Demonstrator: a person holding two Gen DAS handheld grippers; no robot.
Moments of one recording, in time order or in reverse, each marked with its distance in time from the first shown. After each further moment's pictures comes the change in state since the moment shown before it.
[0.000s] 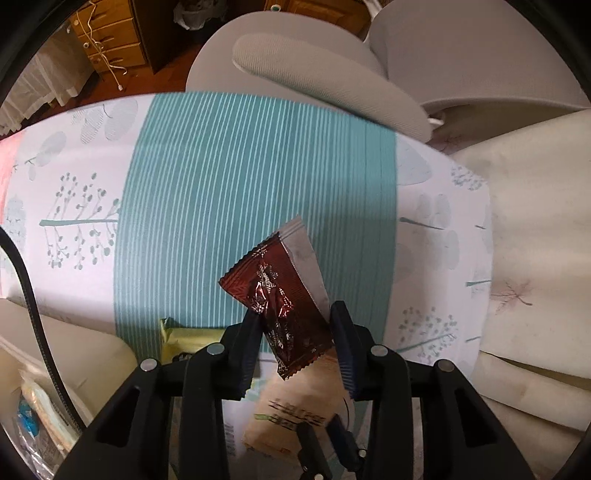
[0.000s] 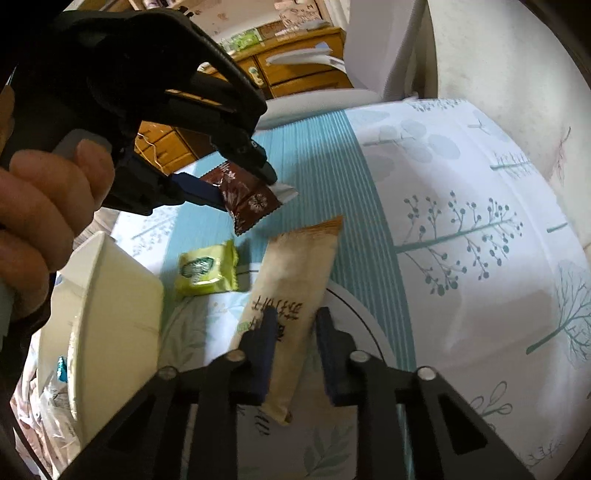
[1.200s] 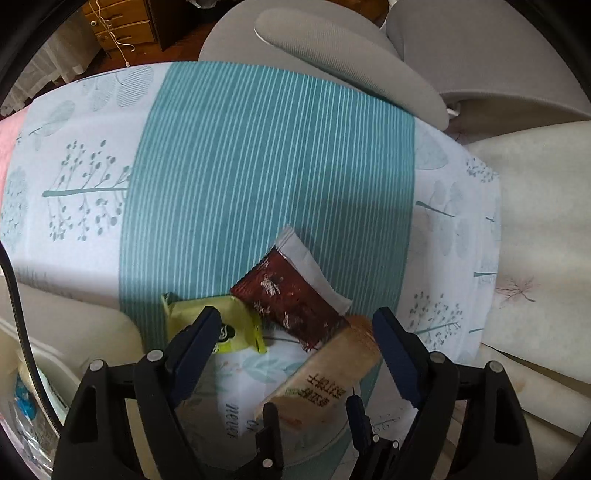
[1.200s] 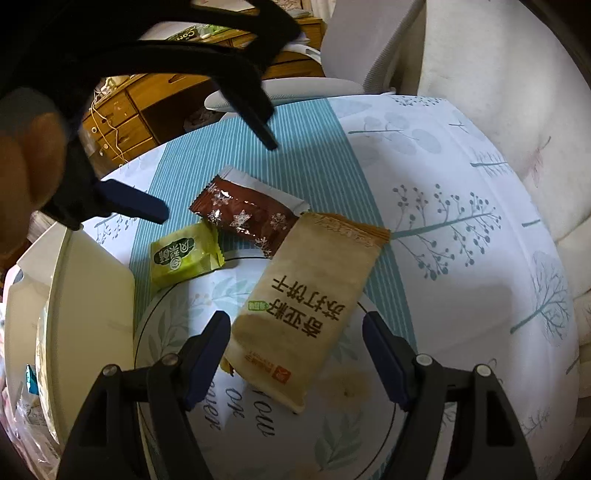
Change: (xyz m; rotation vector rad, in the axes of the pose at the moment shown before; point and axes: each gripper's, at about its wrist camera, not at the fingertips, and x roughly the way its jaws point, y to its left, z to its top) left arm 0.011 0.009 -0.005 -0.050 0.088 0.021; right arm 0.017 0.032 -0.004 -0.009 0.060 -0.215
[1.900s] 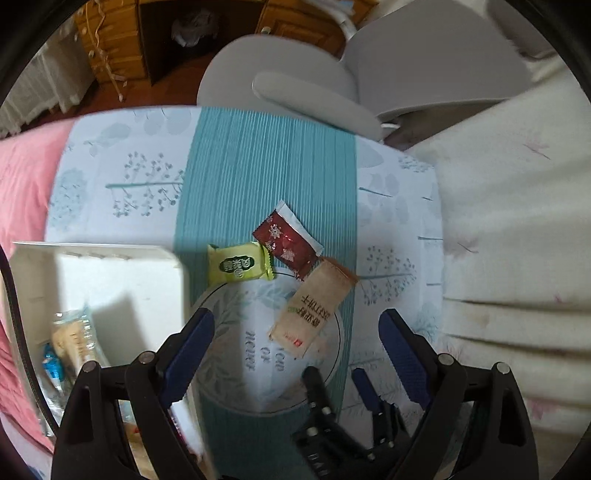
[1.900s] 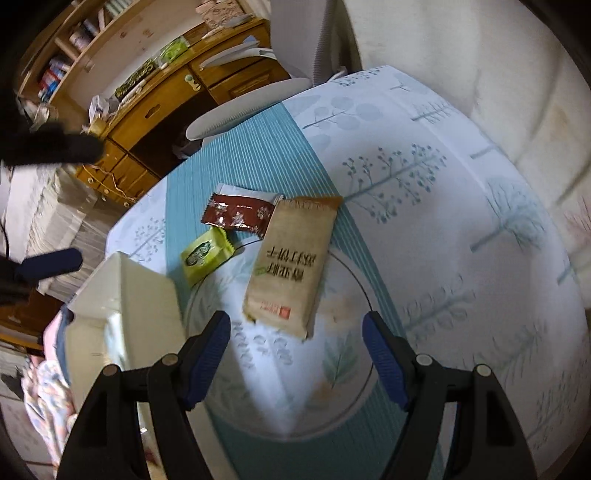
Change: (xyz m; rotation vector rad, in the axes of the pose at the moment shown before) left arm -0.111 0.014 -0.070 0.070 -0.107 -0.083; right arm -0.058 -0.034 -0.015 0.256 0.048 0.104
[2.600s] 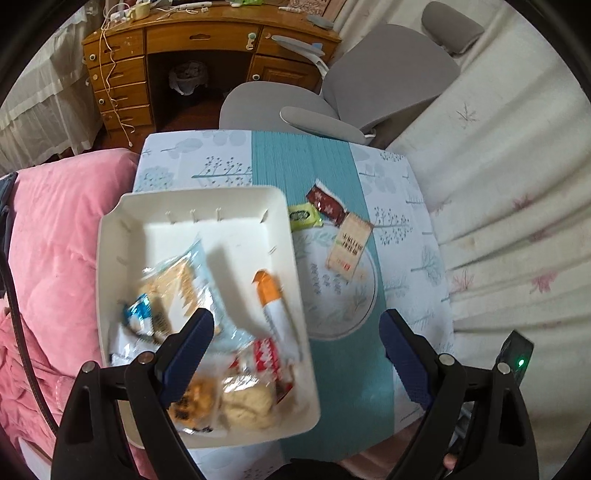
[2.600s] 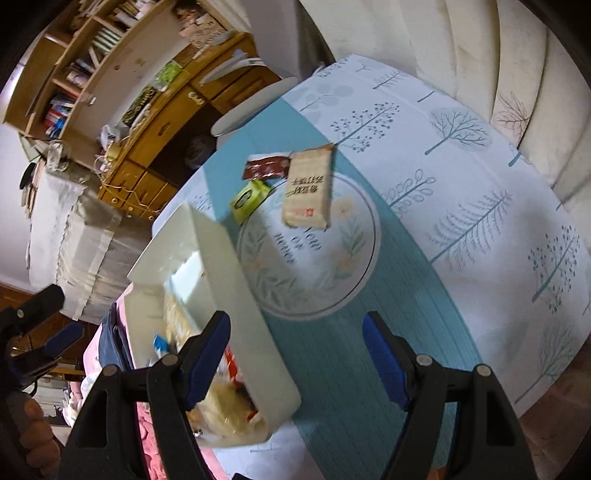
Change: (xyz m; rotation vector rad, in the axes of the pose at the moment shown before) left arm -0.131 0.090 -0.138 0.180 -0.192 -0.011; right arm -0.099 0.003 -0.094 0.182 0.009 0.102
